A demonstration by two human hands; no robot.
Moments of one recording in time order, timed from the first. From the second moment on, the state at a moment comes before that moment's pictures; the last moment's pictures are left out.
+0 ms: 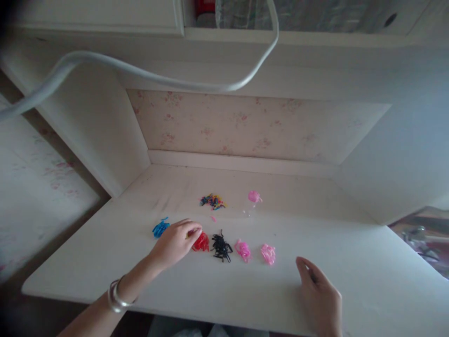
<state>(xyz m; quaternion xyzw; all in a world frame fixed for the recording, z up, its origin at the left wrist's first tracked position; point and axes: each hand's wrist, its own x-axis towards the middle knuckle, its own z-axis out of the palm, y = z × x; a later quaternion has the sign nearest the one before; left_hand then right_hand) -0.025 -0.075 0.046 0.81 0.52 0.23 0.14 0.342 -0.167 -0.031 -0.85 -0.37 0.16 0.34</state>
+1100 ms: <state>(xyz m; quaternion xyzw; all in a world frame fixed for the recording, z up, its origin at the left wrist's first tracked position) 0.062 -0.033 0.035 0.89 0.44 0.05 0.12 0.335 -0.179 -0.038 -0.81 -0.46 0.15 0.33</state>
